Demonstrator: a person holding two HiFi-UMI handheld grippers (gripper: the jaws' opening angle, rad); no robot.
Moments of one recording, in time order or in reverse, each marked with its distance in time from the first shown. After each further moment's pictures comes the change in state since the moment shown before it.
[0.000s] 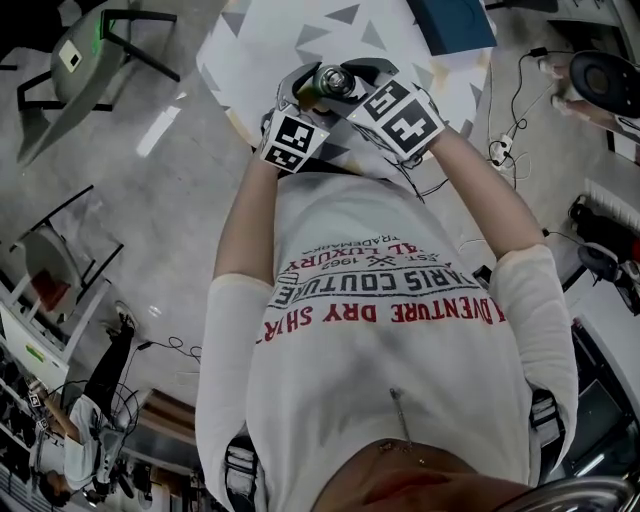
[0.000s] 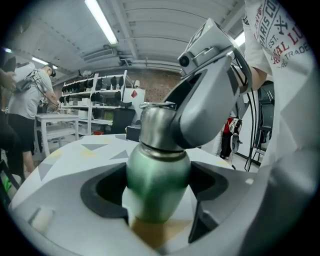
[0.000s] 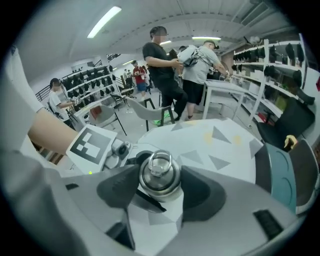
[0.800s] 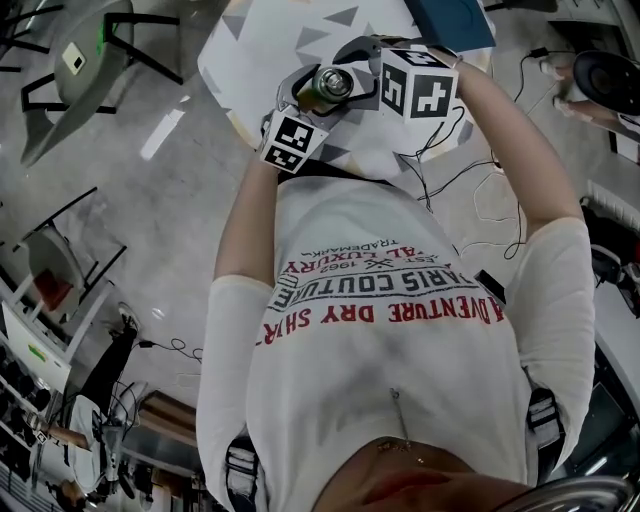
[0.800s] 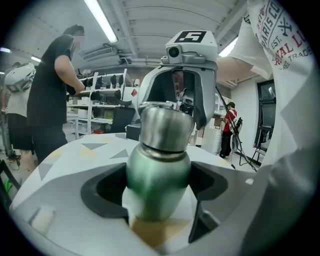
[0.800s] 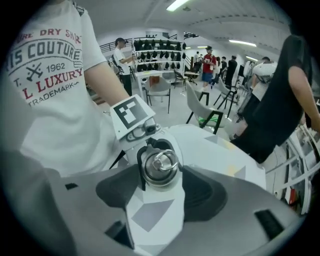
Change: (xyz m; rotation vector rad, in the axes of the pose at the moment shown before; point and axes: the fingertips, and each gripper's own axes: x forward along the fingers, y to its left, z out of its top) left arm 0.000 0.000 0.002 -0.004 0.019 -0.002; right arm -0.020 0.007 -0.004 -0.731 0.168 0.345
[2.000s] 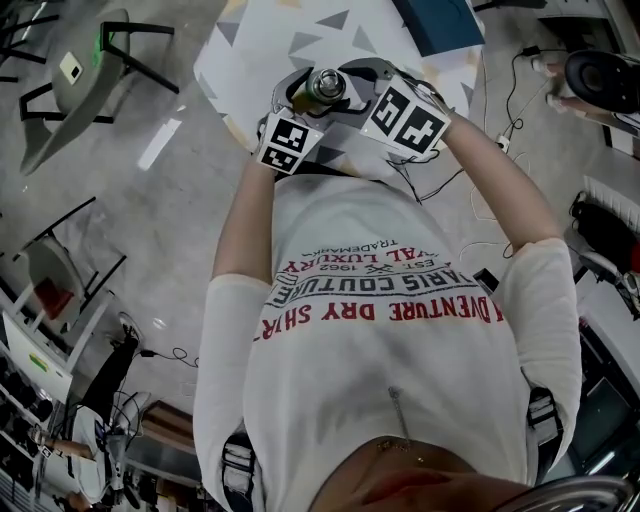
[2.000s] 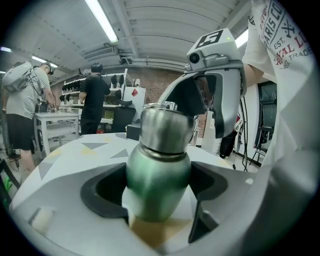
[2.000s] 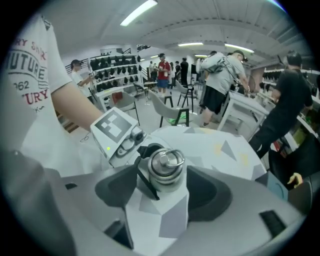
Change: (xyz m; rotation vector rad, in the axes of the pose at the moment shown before) left arm 0.000 0.000 -0.003 -0.007 0.002 0.003; right arm 0.004 0.007 -0.002 0.437 -0.129 -0.268
